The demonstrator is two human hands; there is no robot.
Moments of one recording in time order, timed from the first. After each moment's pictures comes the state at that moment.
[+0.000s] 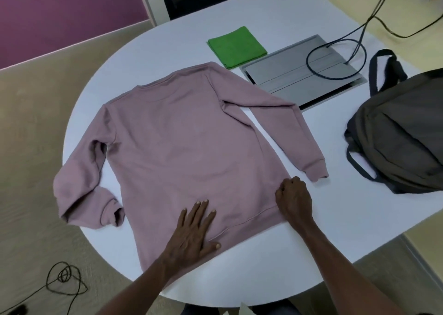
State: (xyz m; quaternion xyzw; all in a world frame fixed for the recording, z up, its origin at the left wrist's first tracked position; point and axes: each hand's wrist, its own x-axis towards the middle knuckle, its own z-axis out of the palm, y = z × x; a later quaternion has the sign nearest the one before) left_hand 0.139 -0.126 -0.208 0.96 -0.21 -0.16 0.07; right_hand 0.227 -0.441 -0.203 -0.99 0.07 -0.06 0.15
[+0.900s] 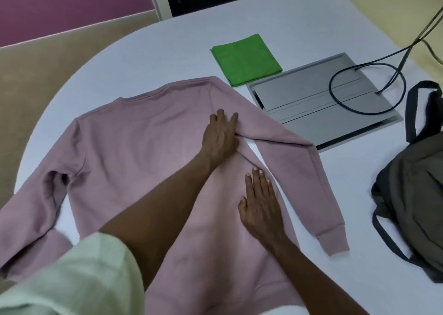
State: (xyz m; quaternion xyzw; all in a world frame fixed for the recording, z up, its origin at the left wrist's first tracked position) left_hand 0.535 -0.236 -0.180 0.99 -0.07 -0.03 0.11; right_hand 0.368 -0.386 -0.241 -0.99 -0.11 0.01 0.12
